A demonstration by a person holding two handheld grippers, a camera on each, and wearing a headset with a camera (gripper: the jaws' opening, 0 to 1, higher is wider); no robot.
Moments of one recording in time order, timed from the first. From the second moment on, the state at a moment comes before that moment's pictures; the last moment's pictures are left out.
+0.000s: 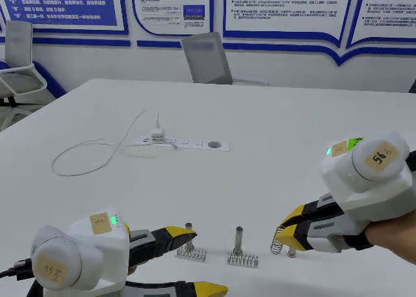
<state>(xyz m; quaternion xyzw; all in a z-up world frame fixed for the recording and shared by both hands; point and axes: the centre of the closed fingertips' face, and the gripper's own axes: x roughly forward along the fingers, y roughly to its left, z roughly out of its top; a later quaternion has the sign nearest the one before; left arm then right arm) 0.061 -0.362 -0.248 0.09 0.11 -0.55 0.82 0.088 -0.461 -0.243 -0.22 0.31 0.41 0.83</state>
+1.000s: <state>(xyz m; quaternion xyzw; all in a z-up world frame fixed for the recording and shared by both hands) 0.080 -0.322 -0.247 0.07 0.11 -0.50 0.85 0.114 -0.501 -0.225 -0.21 0.33 0.36 0.85</state>
